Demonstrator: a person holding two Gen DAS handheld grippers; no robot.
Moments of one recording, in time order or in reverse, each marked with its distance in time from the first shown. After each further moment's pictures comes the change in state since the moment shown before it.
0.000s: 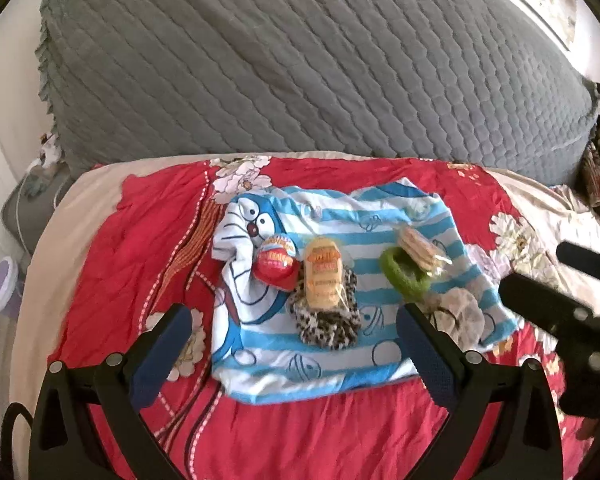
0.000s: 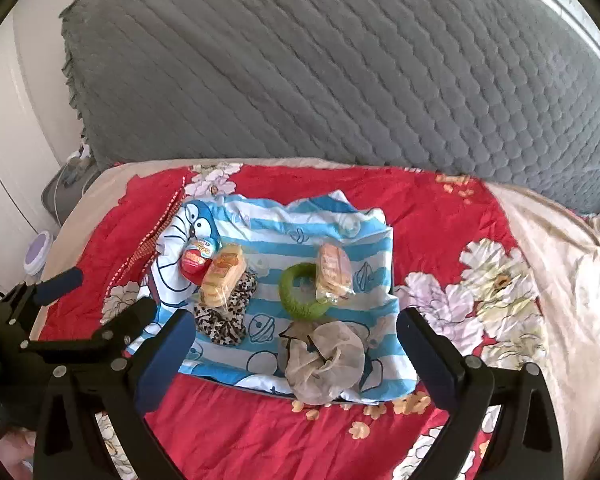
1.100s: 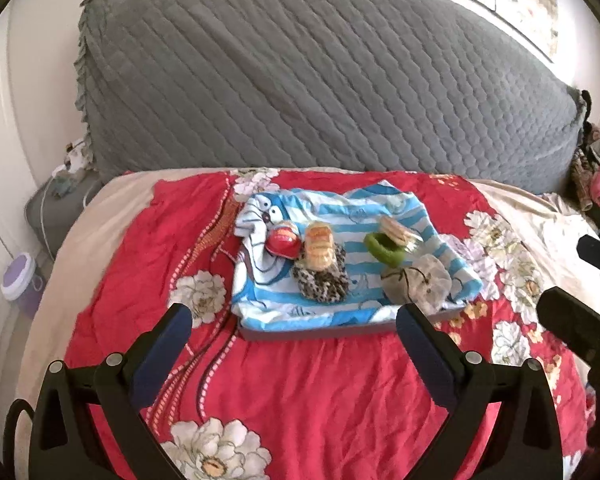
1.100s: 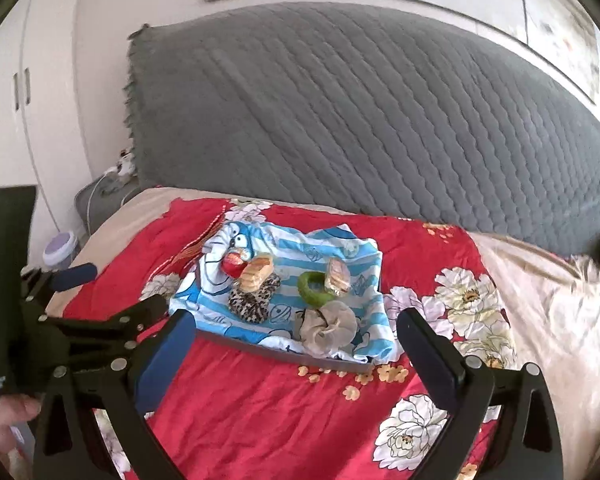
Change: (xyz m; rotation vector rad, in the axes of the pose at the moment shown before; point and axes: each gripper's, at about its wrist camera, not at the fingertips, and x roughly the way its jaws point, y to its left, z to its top) left arm -0.087 0.000 -0.071 -0.007 -0.116 0.010; right arm -0.111 0.016 -0.079 -0.132 -0.227 0.029
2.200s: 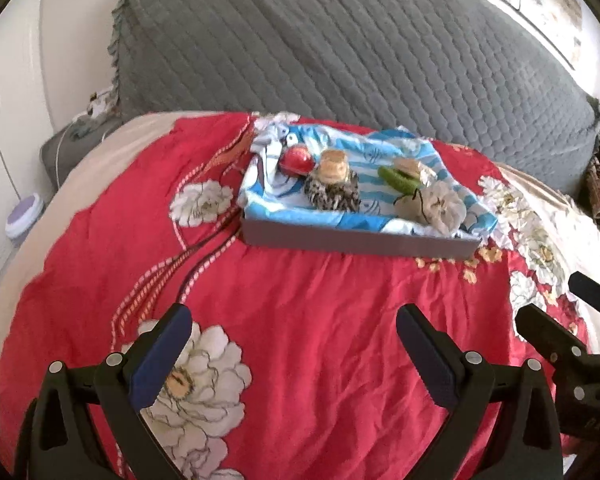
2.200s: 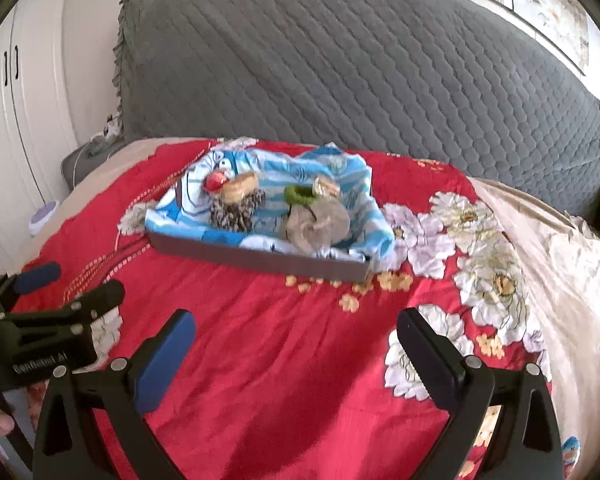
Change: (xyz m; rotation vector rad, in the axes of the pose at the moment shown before) left arm 0.010 -0.003 -0.105 -0.116 0.052 0.047; right arm 0.024 -0.006 -0.107 0.019 0.097 -0.039
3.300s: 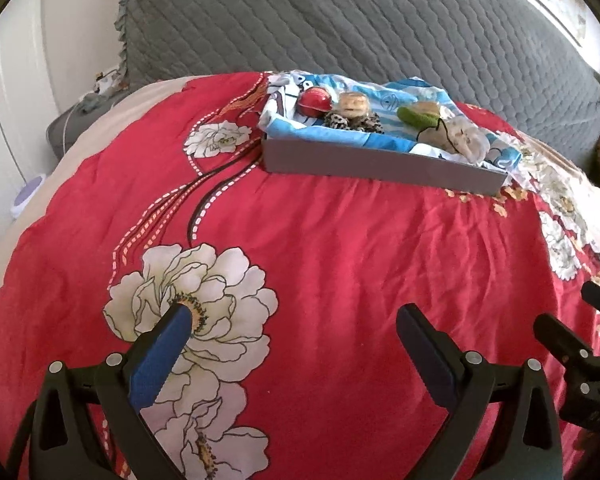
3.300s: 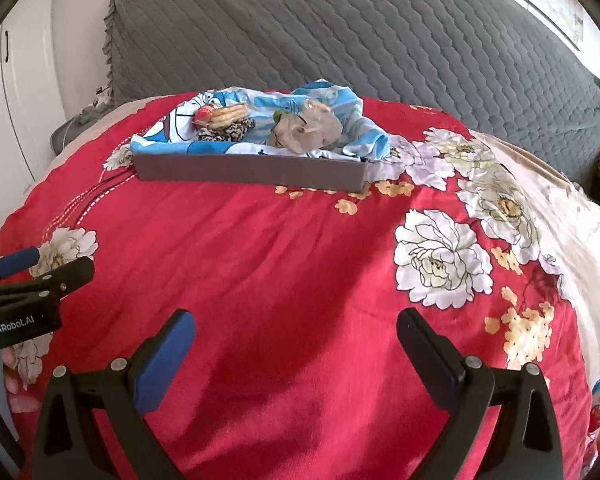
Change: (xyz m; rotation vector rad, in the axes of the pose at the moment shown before) left arm 0.021 0.015 -0.060 0.031 0.056 0.043; right arm 0.020 -0.003 -0.077 0.017 0.089 -0.017
